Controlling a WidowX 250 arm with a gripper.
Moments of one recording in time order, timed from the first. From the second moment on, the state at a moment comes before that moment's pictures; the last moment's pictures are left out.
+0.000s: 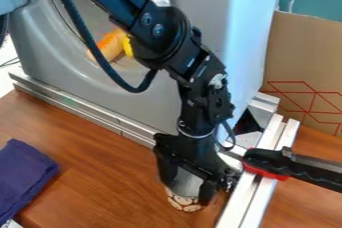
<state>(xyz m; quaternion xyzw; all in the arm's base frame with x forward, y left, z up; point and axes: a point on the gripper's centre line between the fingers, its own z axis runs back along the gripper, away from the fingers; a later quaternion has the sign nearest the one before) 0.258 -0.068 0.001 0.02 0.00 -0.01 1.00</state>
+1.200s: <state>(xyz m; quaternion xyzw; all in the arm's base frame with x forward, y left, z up) 0.214 0.084 -0.002 0.09 0.05 0.09 0.99</state>
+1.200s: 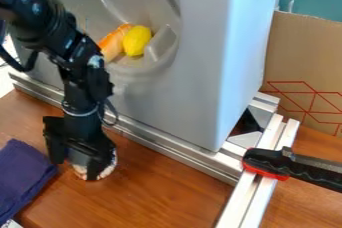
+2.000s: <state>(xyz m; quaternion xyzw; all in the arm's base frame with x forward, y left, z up) 0.199 0.152 0.015 0.12 0.06 0.17 0.98</state>
